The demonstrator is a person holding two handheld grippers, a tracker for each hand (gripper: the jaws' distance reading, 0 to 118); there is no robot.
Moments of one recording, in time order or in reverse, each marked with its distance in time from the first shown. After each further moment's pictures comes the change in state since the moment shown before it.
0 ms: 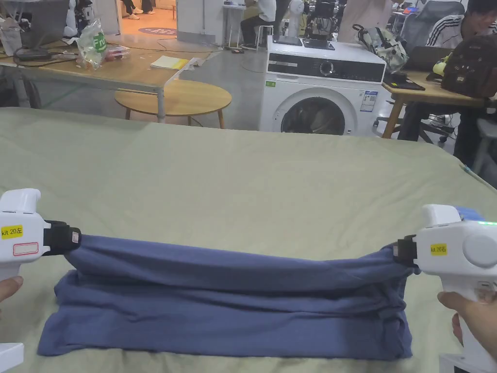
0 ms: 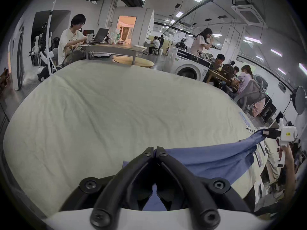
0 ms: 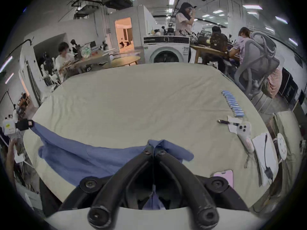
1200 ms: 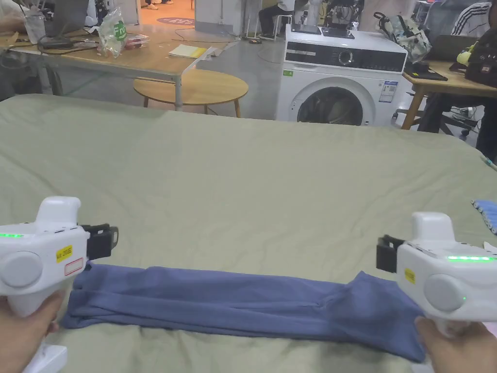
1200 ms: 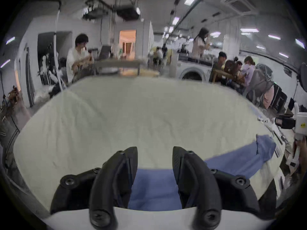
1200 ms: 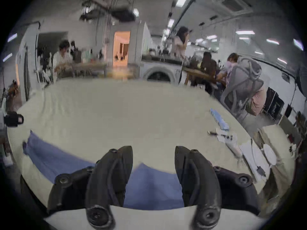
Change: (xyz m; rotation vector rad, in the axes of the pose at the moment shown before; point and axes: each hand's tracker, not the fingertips) left arm 0.054 -0.050 0.008 0.181 0.132 -0.131; right arm -0.071 -0.041 0.007 0.285 -0.147 0.062
